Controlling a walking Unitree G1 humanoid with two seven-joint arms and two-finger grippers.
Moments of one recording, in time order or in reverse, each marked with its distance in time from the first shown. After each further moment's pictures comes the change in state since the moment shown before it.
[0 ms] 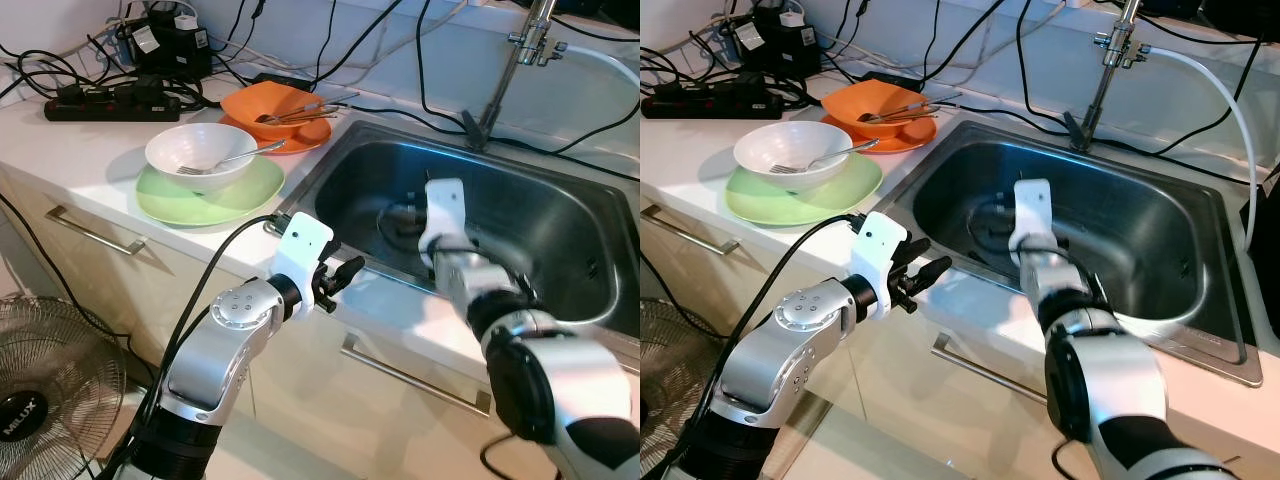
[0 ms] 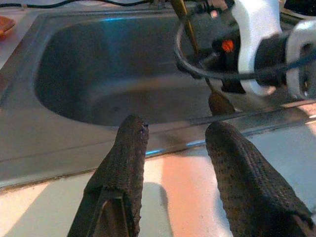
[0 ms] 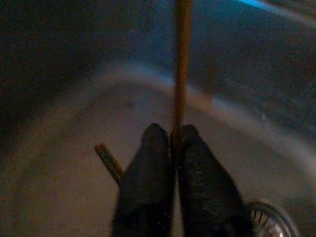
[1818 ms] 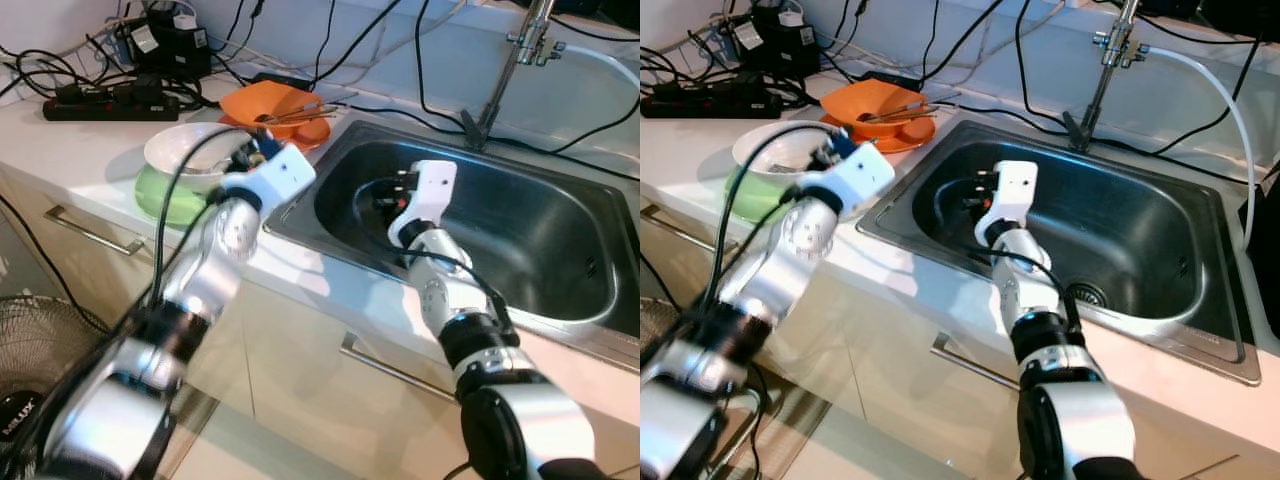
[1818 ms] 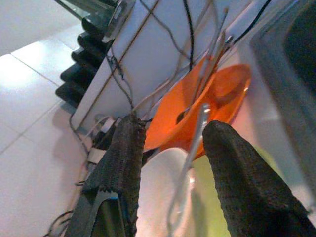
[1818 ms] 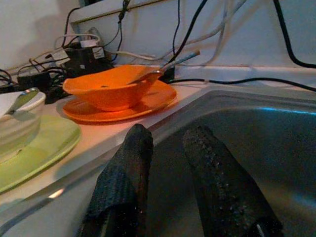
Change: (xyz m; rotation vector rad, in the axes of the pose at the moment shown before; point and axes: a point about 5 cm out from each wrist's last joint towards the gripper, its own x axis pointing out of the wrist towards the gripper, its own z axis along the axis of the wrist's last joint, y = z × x) left arm 0.025 0.104 0.060 0.910 -0.003 0.665; right arm -0.024 0.047 0.042 0.252 -0.481 0.358
